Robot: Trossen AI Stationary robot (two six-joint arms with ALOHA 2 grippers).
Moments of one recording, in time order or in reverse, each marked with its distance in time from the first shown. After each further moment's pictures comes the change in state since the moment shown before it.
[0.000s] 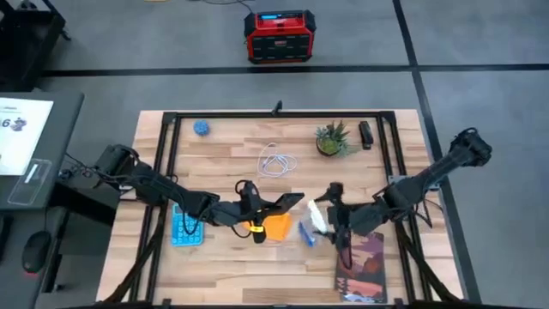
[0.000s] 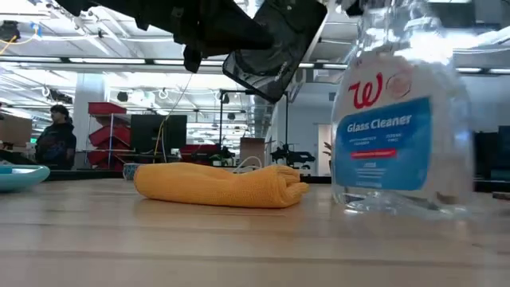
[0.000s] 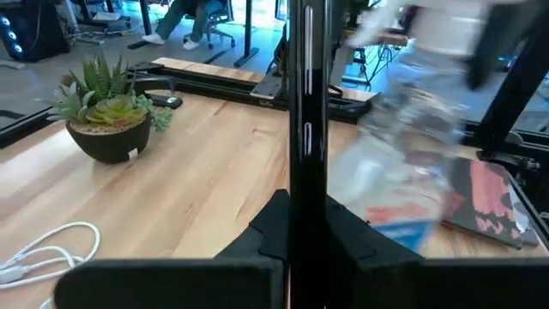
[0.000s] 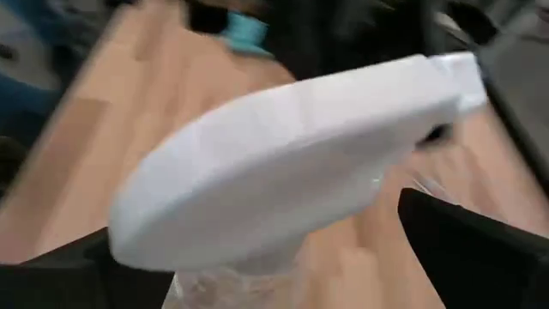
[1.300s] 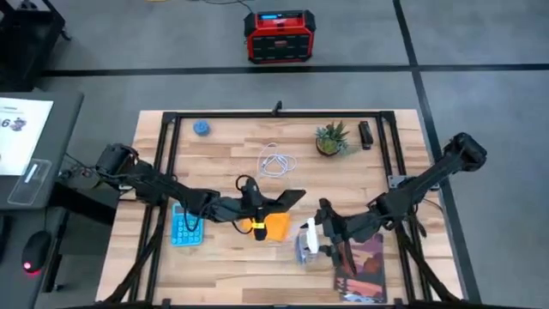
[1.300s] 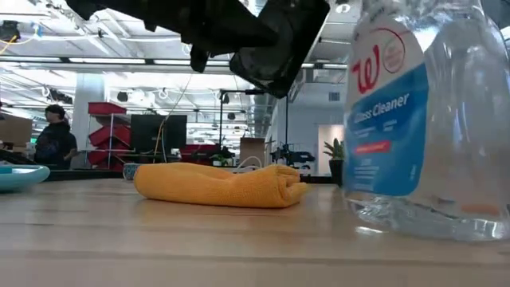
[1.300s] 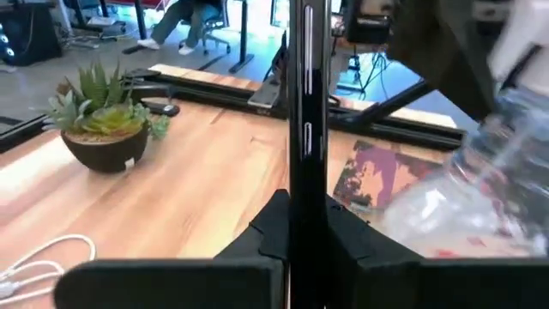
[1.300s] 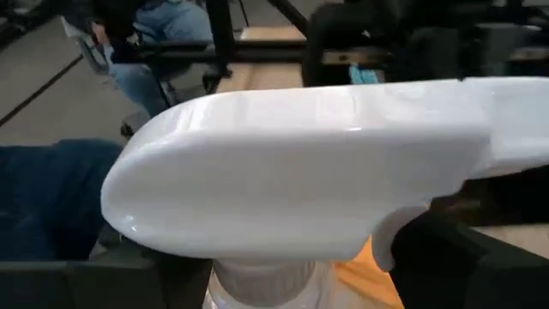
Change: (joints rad) left arm 0.024 0.000 0.000 0.028 0.039 0.014; right arm 0.018 0.094 -0.092 0.405 -0.234 0.043
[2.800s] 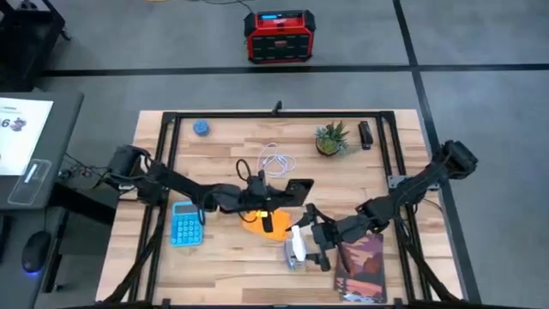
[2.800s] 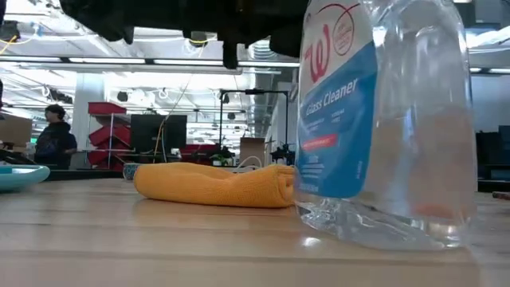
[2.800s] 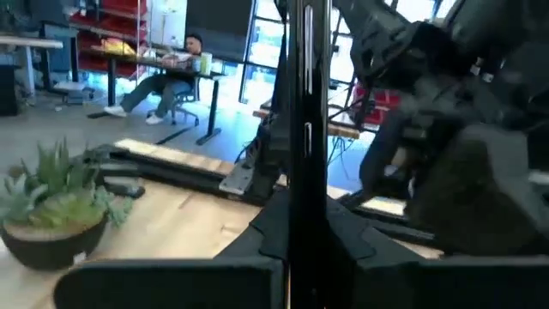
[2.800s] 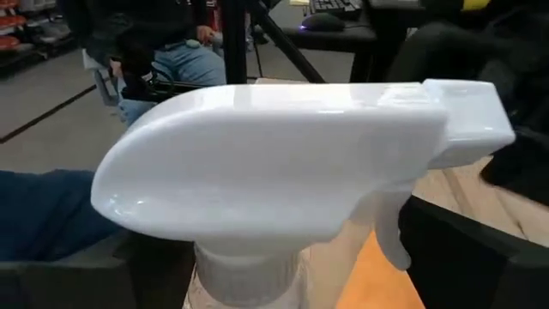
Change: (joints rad) left arm 0.113 0.086 0.004 0.404 0.179 0.081; right arm -0.027 0.162 0.000 0.387 -0.023 -0.175
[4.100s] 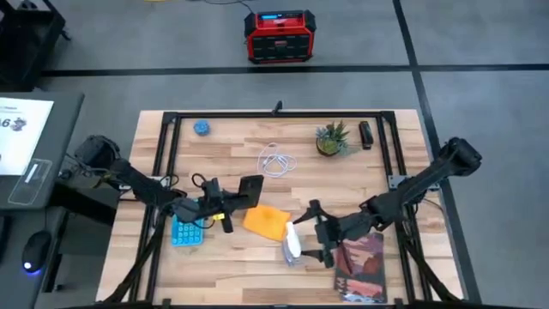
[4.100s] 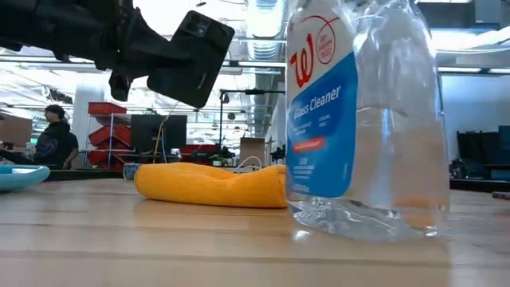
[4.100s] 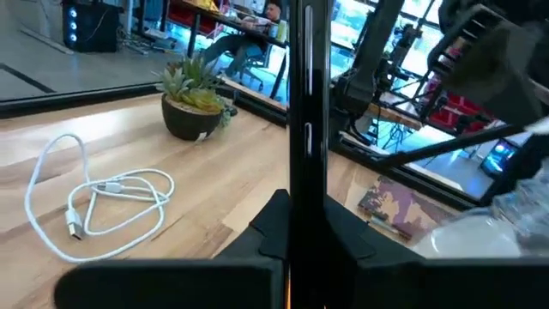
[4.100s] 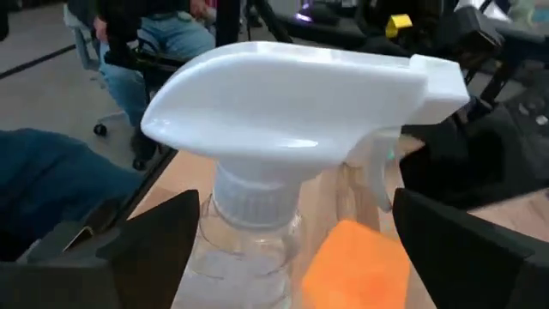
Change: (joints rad) left arm -0.244 -0.356 -0.456 -0.092 -0.449 -0.281; right arm -0.010 -0.040 -0.003 -0.066 0.023 -0.129
